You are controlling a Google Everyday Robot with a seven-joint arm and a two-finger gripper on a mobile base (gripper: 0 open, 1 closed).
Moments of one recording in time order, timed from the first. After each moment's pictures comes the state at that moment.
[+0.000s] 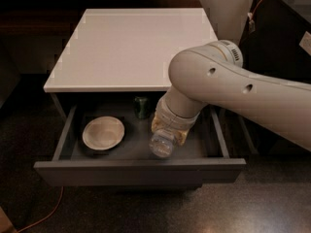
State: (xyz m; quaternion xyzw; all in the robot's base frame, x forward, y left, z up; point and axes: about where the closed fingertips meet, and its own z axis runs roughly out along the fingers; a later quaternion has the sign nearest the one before) arm 0.500 -0.043 0.773 -0.96 0.22 -0.10 0.15
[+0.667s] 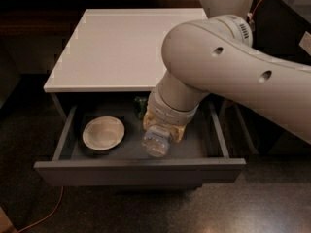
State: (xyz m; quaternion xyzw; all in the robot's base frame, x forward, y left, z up) arm 0.466 -0.023 0.829 -0.96 0.19 -0.10 0.16
